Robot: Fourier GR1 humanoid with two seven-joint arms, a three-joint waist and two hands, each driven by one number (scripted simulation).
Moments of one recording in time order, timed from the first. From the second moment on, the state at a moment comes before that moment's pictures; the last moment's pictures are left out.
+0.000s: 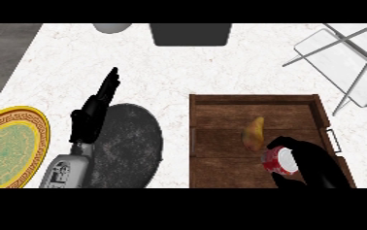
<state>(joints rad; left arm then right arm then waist) -0.18 0.08 -0.02 -1.42 -0.14 -0.01 0.01 0.17 -0.26 0.21 -1.89 0.80 0.38 0.49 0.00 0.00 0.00</state>
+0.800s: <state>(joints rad) -0.18 0.07 -0.04 -1.47 -0.15 -0.03 0.03 0.01 -0.08 0.09 -1.80 0.97 0.20 0.72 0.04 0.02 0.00</state>
